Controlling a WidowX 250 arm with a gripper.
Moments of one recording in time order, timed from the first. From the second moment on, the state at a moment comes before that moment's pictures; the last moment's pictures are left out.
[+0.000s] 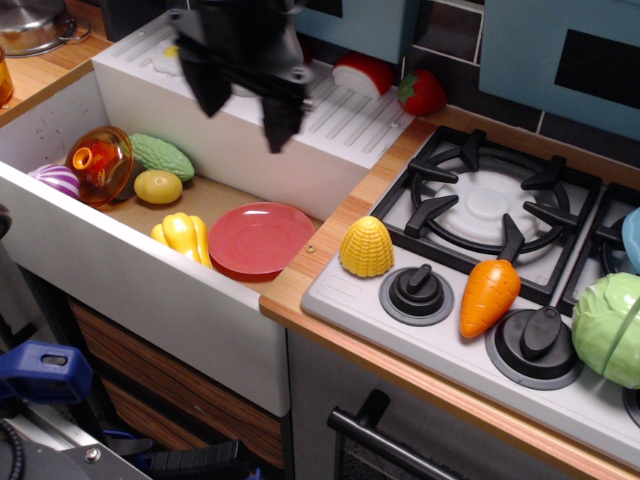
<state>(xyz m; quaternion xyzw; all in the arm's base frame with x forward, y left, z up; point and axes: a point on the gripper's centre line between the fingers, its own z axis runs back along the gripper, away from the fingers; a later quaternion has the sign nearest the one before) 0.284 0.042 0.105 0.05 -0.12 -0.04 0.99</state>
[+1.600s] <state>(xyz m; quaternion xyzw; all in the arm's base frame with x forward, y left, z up) 0.285 -0.028 0.052 0.00 -0.15 -0.11 0.98</state>
